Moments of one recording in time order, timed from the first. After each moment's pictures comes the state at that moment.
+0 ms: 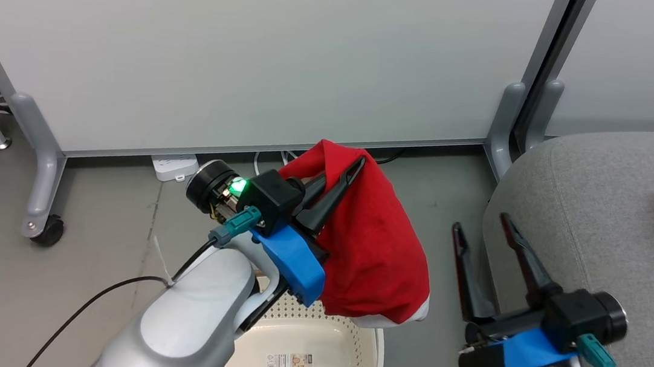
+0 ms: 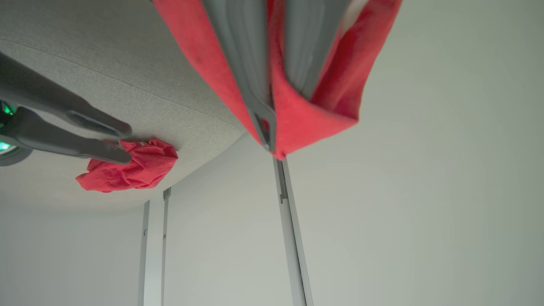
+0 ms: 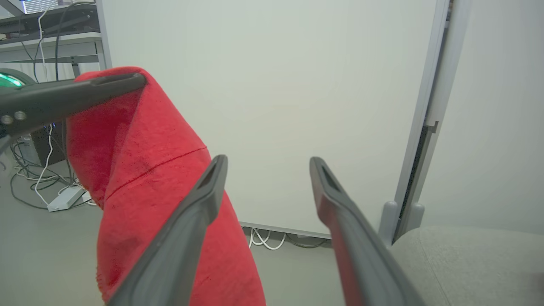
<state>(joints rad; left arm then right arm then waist) -0.71 0.06 -0.71 0.56 -0.35 -0.11 -0.26 -0.19 -0.11 0.17 0.20 0.07 0.13 -0.26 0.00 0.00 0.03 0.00</state>
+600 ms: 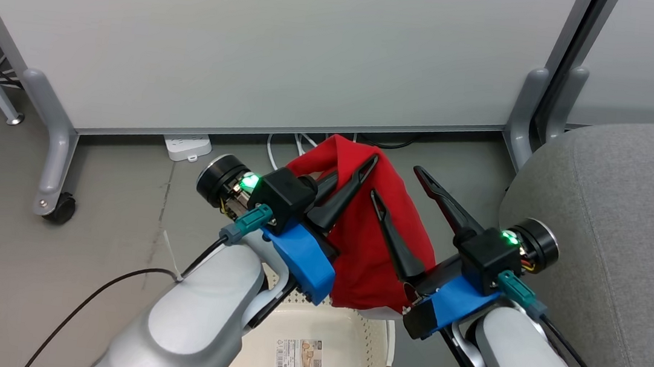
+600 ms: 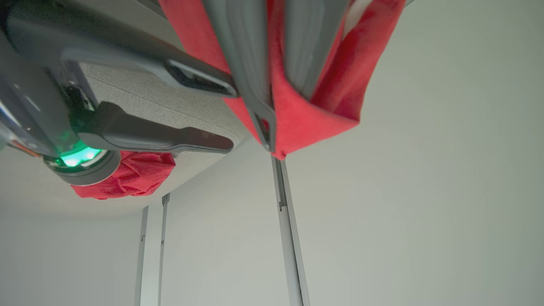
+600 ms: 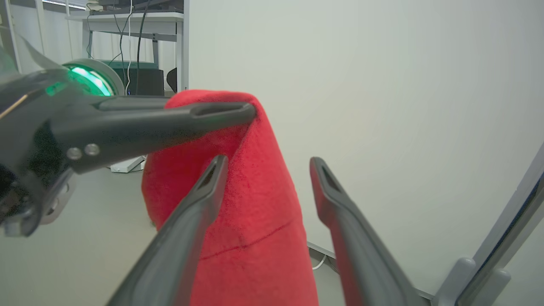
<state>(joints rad) -0.73 0.06 -0.74 0.56 -0.36 -0.11 -0.26 -0.45 -0.13 0.43 0.37 0.08 0.13 -0.26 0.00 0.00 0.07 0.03</state>
